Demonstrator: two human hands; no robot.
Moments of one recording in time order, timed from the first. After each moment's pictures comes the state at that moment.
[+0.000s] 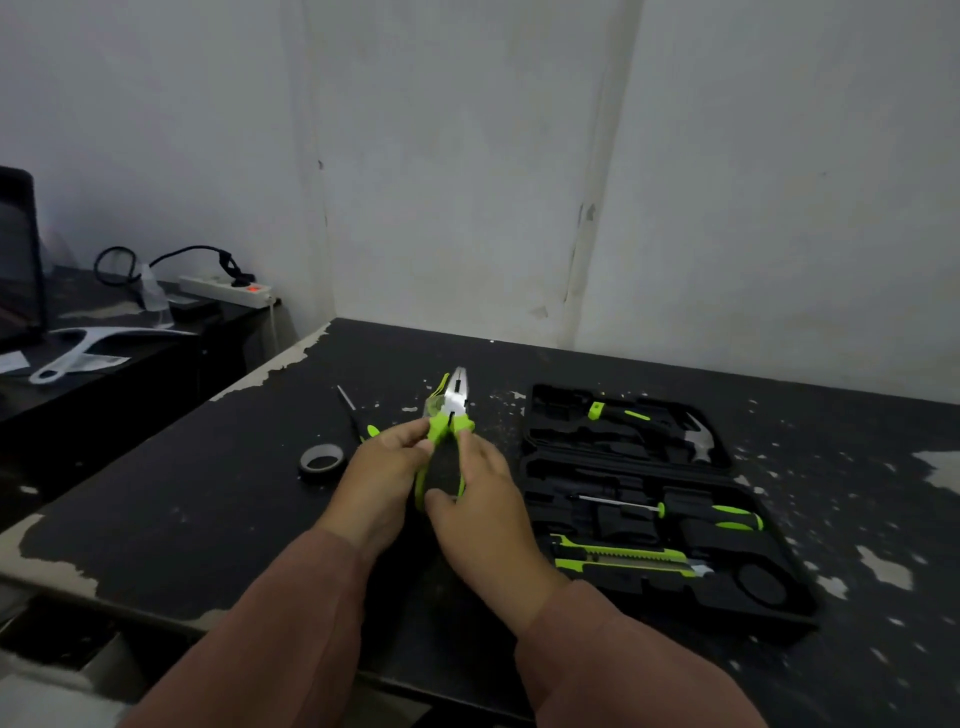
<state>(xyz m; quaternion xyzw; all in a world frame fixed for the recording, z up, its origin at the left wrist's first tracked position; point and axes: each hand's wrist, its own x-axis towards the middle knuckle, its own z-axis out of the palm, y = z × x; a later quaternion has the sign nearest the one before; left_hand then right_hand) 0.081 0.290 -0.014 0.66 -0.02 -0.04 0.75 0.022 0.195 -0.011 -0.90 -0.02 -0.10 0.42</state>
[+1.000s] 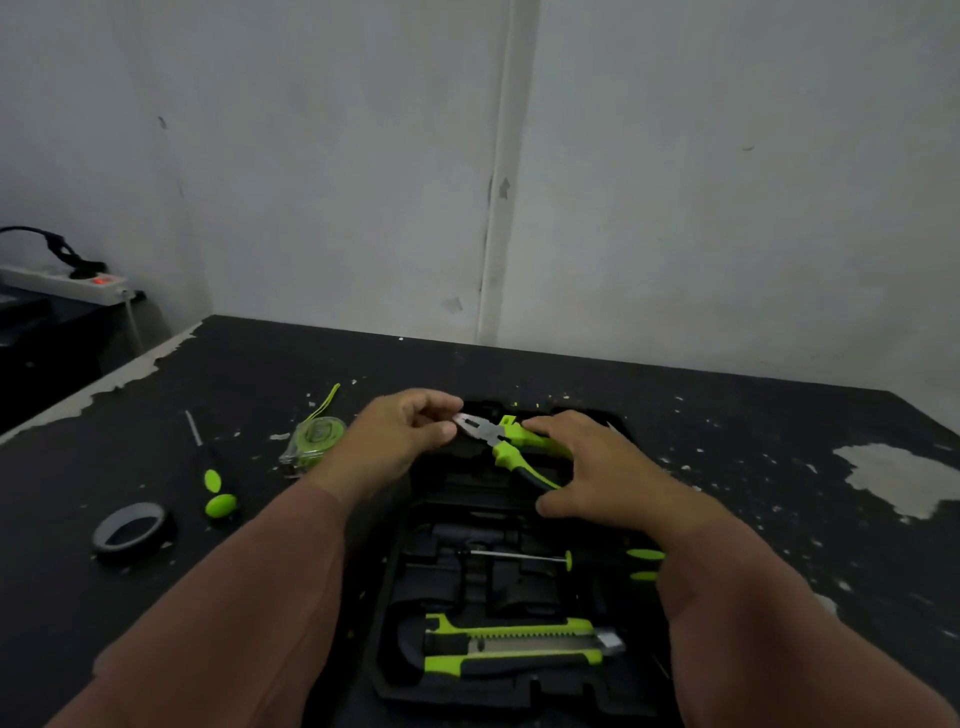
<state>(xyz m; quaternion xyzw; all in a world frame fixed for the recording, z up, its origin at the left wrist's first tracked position) 0.169 0.174 -0.003 0.77 -0.23 -0.07 0.59 0.077 -0.032 0.018 -0.98 -0.02 -0.02 0.20</state>
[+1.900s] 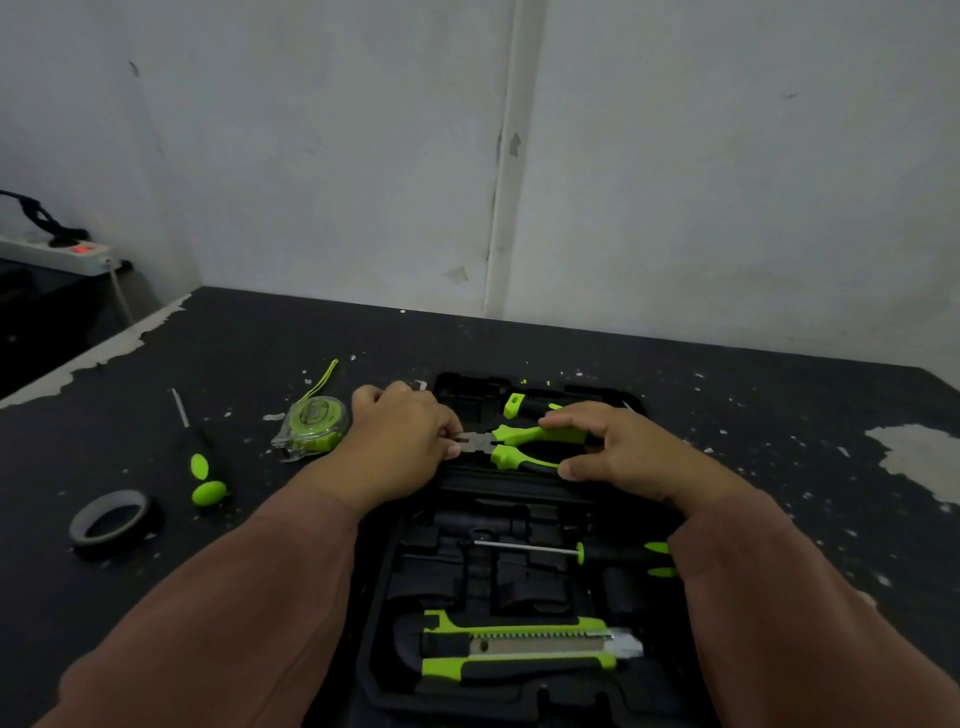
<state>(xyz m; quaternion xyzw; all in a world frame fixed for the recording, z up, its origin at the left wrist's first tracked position) 0.181 0.164 -0.019 0.95 -0.29 0.08 0.11 0.105 -0.062 -0.002 -0.95 -0.02 0.04 0.30</state>
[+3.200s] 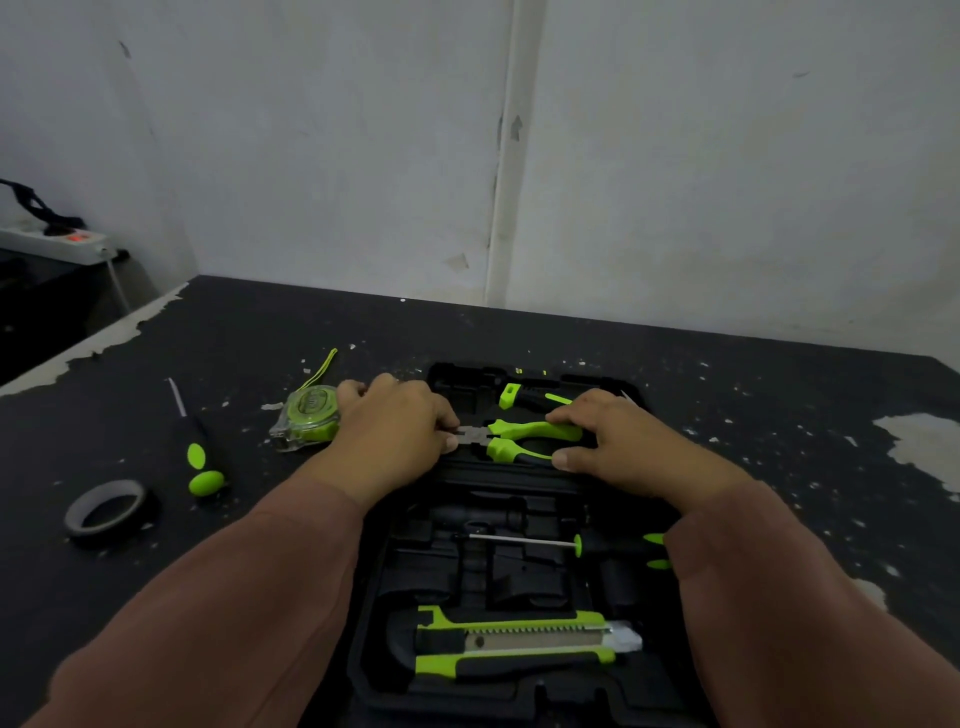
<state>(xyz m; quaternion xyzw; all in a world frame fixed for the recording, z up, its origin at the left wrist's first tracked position) 0.176 0.164 -0.018 0.96 -0.23 0.08 0.10 0.107 -0.051 -0.005 -0.99 0.00 0.04 0.16</state>
